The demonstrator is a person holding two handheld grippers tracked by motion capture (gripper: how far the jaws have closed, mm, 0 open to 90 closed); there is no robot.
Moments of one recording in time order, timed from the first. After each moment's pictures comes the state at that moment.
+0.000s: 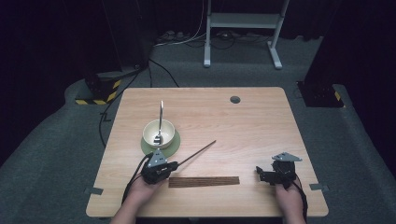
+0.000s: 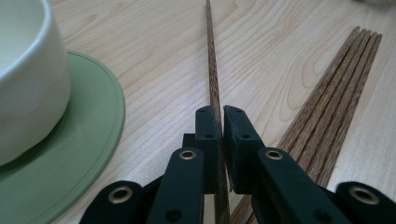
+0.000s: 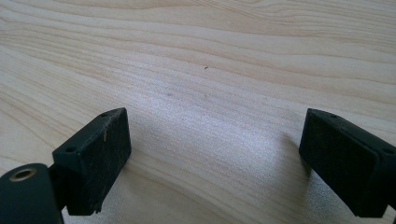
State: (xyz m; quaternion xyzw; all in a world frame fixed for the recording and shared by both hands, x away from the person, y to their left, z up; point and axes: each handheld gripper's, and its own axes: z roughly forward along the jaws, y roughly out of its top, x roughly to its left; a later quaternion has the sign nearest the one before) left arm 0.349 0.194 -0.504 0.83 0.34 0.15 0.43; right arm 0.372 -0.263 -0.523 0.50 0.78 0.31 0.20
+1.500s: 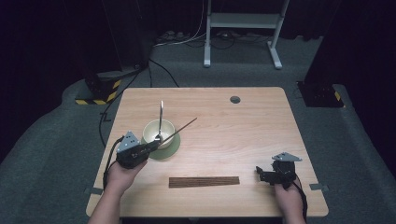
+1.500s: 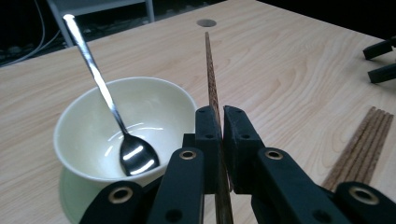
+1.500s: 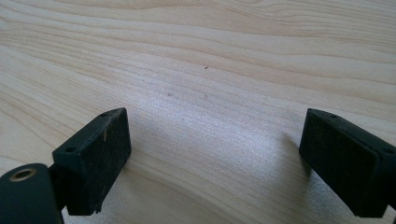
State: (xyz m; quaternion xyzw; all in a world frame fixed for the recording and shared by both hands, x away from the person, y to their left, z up) left arm 0.362 0.255 -0.440 0.77 0.37 0.21 0.48; right arm 0.372 -0.263 -0.523 0.50 0.78 0.31 0.20
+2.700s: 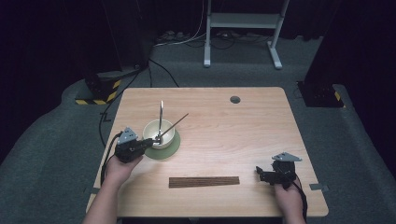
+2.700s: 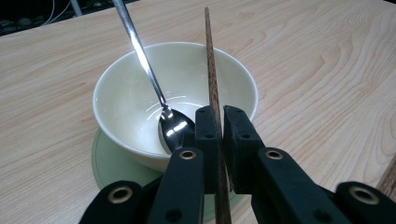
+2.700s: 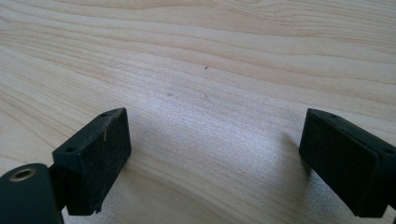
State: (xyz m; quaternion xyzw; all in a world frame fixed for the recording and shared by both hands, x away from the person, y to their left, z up) left arm 0.391 0.274 -0.462 0.77 0.40 0.20 0.44; right arm 0.372 -0.262 -0.523 0.50 0.78 0.32 0.21
